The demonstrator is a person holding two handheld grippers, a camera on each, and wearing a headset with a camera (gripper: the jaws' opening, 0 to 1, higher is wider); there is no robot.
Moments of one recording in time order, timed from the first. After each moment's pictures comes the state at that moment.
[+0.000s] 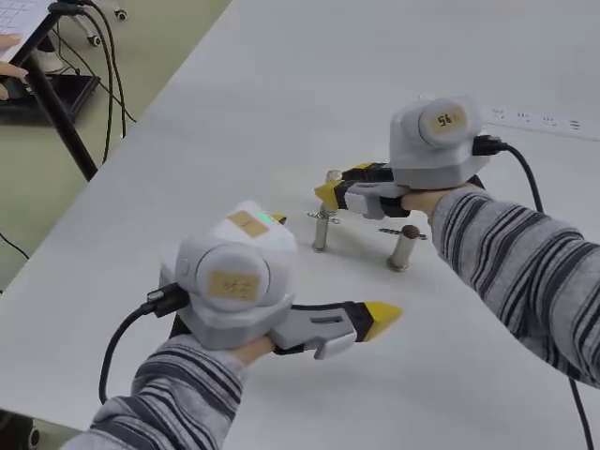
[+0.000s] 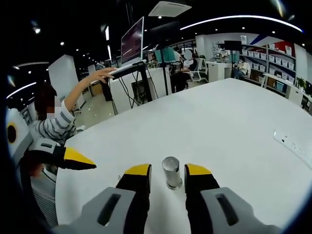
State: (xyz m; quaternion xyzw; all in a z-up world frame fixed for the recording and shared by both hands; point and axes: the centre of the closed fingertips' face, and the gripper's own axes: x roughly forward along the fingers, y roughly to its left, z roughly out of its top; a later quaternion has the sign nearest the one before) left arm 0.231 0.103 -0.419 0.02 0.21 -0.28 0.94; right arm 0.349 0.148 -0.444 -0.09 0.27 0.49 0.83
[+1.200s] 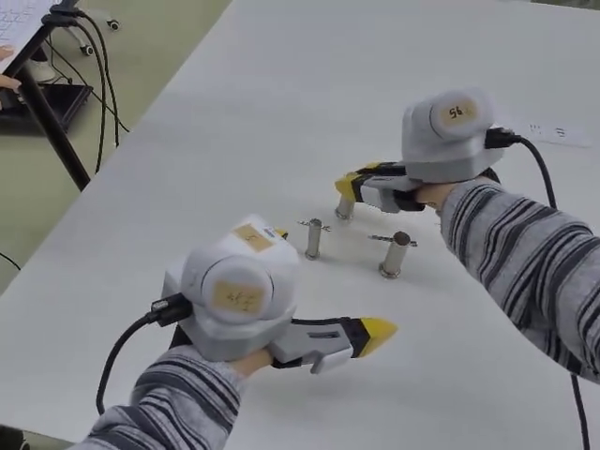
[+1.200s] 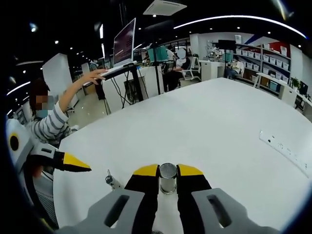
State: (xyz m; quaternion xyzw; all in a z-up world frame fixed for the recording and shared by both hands) left arm 0.228 0.097 -0.425 0.04 0.22 -0.30 0.93; right arm 0.364 0.109 -0.429 -0.11 0.28 0.45 0.84
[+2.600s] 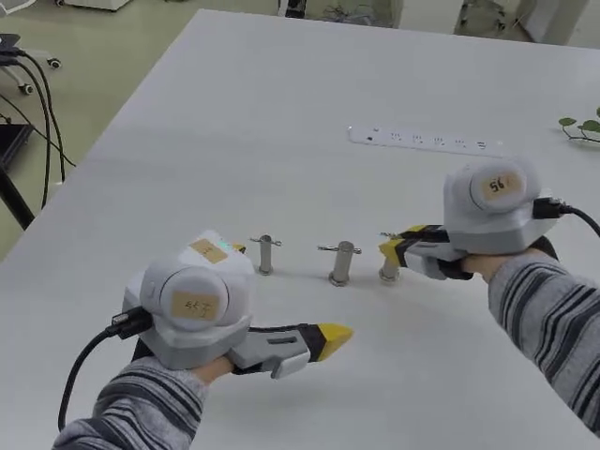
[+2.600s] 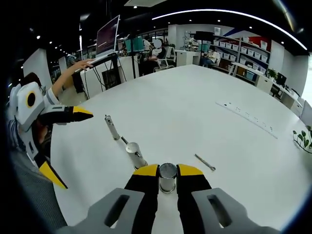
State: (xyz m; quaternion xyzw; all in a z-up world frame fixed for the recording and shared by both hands) left arm 0.226 0.089 -0.423 0.05 0.21 -0.31 0.93; right arm 0.298 -0.011 -0.435 -0.13 0.32 0.35 0.87
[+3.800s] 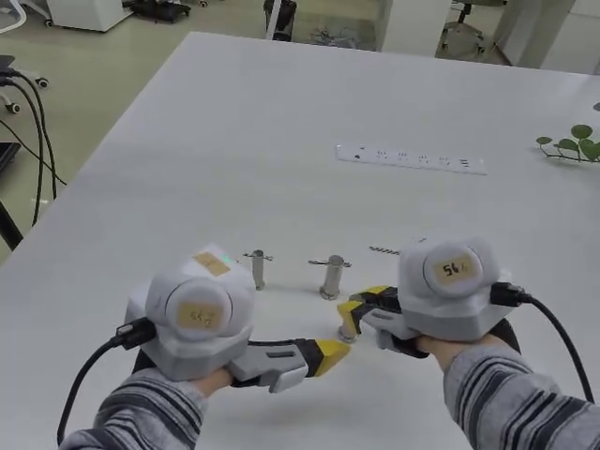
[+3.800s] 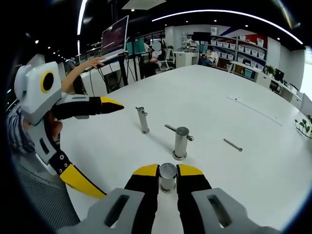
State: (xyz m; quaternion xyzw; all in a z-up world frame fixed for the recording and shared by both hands) left arm 0.223 0.085 -0.422 0.05 0.22 -0.31 0.92; right arm 0.243 0.024 -0.448 -0.11 0.32 0.34 0.88
